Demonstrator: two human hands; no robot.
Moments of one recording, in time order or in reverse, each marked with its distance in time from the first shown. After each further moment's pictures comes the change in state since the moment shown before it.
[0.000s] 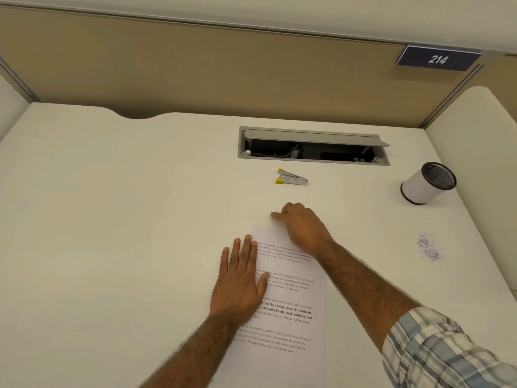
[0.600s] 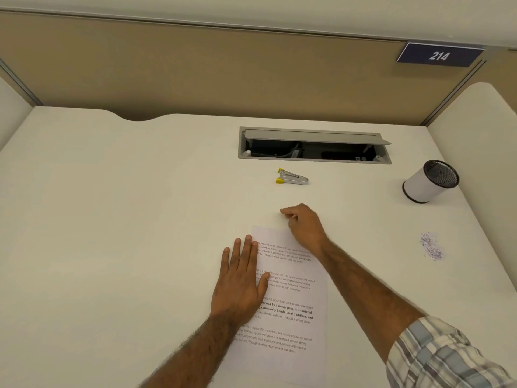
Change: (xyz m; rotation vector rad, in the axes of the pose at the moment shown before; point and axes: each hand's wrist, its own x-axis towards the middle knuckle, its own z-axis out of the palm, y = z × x) left_hand 0.000 0.001 -0.001 0.012 -0.021 -0.004; right_hand -0.001 -0.012 -0.007 0.754 0.067 0.489
